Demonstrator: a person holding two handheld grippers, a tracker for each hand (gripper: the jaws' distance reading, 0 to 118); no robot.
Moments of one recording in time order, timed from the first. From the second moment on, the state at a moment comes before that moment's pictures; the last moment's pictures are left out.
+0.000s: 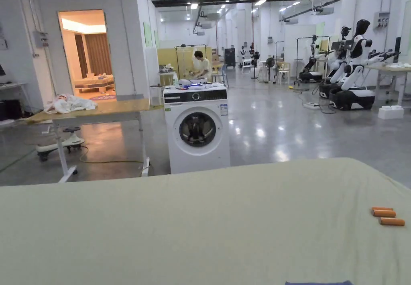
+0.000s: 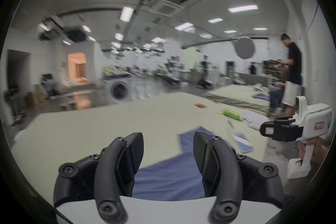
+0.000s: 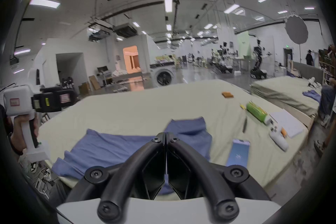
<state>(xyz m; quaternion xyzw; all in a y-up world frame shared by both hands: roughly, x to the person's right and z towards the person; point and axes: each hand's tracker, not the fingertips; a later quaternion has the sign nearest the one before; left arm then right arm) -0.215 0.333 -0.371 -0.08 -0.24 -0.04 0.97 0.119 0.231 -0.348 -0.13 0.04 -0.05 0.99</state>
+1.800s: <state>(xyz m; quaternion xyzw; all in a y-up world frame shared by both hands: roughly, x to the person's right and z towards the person) -0.349 0.169 -0.679 -0.43 -0.01 0.07 0.90 0.141 0.173 -0.356 -0.23 -0.01 -0.07 0.97</state>
